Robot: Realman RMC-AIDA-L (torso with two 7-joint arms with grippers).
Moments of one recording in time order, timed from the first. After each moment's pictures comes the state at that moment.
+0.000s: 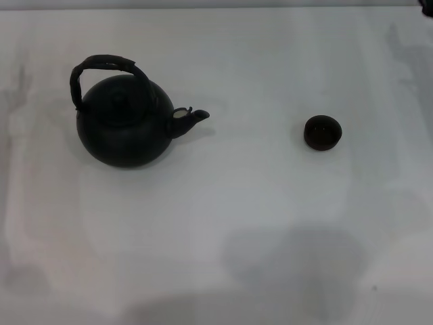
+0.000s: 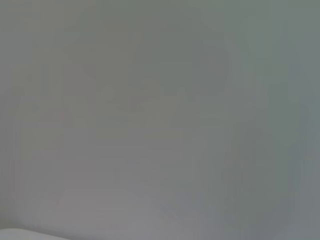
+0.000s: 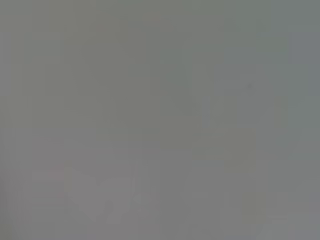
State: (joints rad) left arm -0.52 -2.08 0.85 0.01 0.36 0.98 -0.33; right arm 0.59 2.02 -2.15 -0.23 1.04 -0.80 0.17
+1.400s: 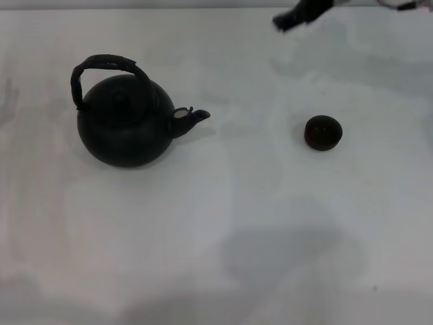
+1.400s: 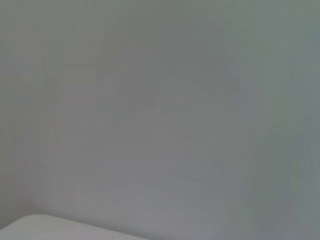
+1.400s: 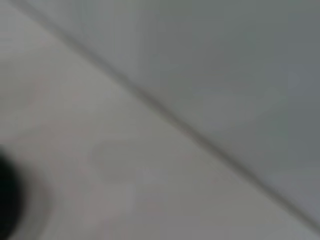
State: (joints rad) left arm -0.45 -2.09 0.85 0.00 0.36 1.04 -0.35; right arm 0.85 2.01 -1.29 -0.97 0.66 1.12 -0.75
